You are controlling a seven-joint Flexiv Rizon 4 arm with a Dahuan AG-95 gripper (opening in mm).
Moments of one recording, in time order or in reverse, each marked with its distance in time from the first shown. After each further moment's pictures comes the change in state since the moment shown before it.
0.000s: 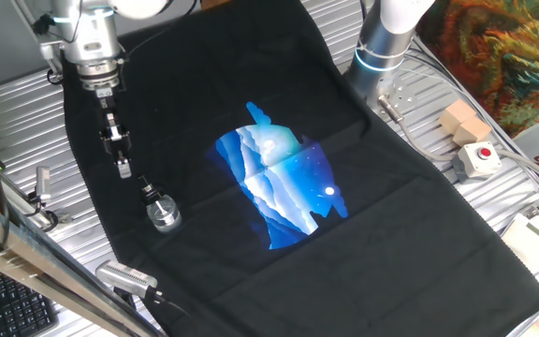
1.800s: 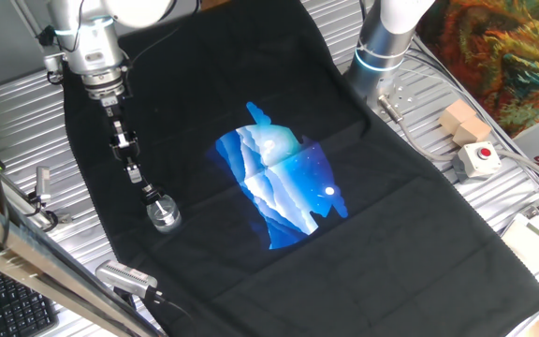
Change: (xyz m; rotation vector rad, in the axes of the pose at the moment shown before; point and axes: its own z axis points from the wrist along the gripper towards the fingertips) arm 0.018 0.001 0.015 0.002 0.061 0.038
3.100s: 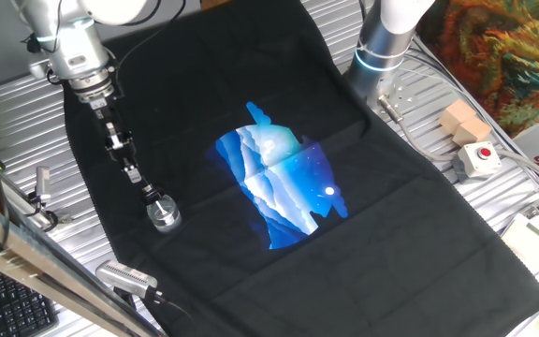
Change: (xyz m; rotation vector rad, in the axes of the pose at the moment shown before) arm -0.001 0.002 -0.002 0.000 0.089 0.036
